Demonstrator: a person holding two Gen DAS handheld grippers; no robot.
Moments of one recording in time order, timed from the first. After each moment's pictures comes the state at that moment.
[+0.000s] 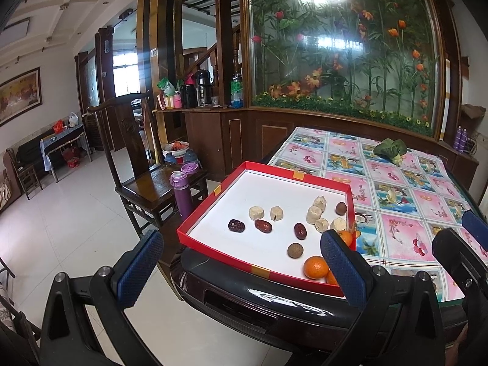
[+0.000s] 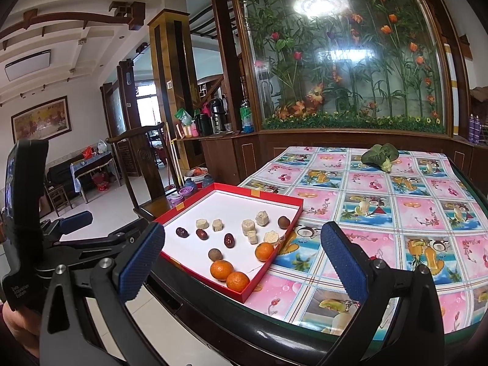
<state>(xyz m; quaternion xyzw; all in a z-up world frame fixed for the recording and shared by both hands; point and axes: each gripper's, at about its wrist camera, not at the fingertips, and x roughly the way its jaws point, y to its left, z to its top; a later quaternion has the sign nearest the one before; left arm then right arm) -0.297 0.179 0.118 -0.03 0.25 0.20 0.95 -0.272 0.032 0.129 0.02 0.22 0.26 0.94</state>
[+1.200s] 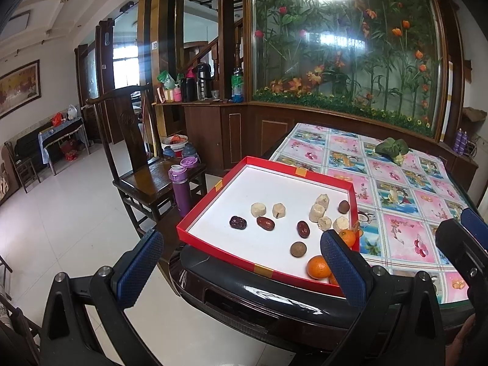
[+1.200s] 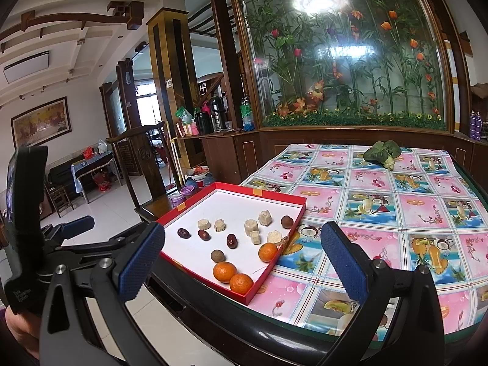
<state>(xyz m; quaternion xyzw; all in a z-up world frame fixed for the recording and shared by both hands) -0.296 0.183 0.113 -0.04 0.26 0.20 0.94 -0.273 0.038 0.125 0.02 0.23 0.26 0.94</state>
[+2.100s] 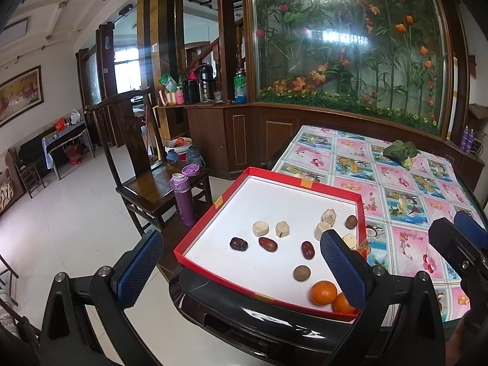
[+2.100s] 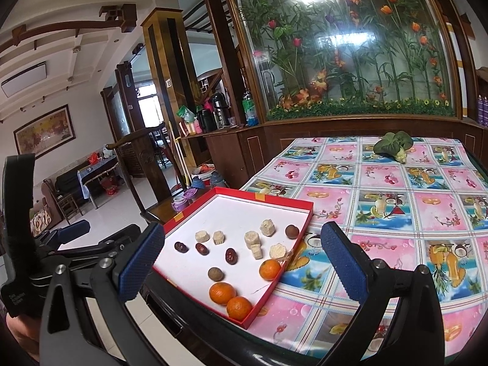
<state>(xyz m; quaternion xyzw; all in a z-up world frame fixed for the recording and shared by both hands) -0.267 0.195 0.130 -0.03 0.26 0.21 0.94 -0.231 0.050 0.130 0.04 0.25 0.27 0.93</state>
